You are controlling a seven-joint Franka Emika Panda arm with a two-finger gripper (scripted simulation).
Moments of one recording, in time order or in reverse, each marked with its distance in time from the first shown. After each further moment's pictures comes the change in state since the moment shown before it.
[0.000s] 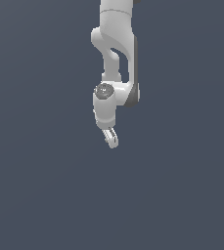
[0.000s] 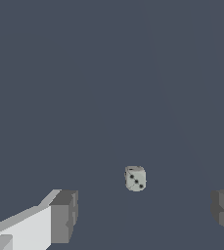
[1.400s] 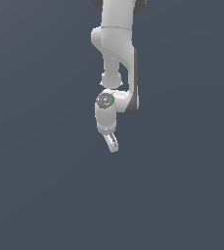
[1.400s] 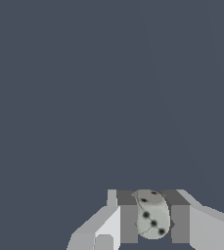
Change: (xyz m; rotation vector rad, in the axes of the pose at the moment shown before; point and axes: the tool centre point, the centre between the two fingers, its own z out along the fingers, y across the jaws) arm -0.003 0.000 0.042 -0.001 0.000 0.008
